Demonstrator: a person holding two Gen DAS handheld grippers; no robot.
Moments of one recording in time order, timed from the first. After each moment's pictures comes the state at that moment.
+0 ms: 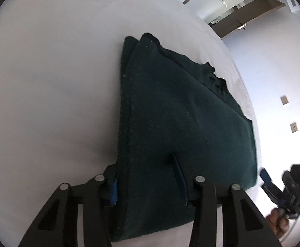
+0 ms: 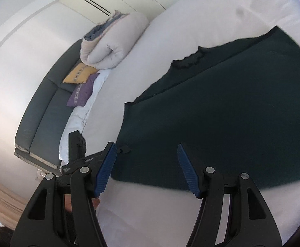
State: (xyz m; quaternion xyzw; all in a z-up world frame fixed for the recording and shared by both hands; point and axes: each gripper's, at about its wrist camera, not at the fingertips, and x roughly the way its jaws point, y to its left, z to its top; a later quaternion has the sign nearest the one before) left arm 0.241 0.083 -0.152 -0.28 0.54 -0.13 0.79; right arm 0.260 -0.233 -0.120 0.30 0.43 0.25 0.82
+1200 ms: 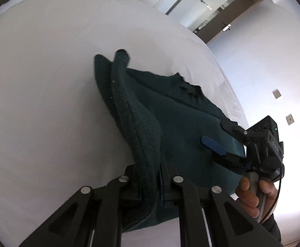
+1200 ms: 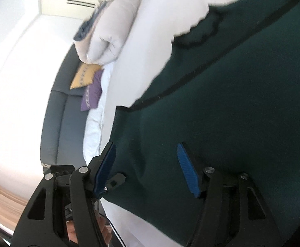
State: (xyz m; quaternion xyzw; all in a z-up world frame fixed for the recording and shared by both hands) left arm 0.227 0.048 -0.091 -0.23 0.49 -0.14 0.83; right arm 0.386 -0.204 -0.196 0.40 0.48 0.29 0.72
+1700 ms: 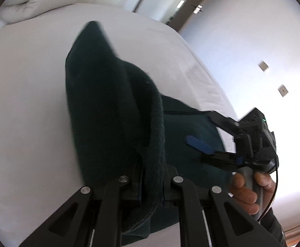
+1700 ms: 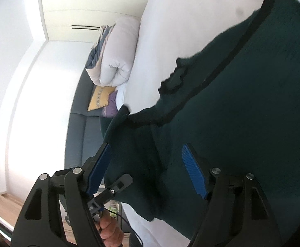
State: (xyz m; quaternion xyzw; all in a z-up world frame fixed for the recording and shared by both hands) left arm 0.258 -0.095 -0.047 -0.15 0.48 -0.21 0.84; right arm 0.384 -0.338 -0.188 0.49 0.44 0.30 0.69
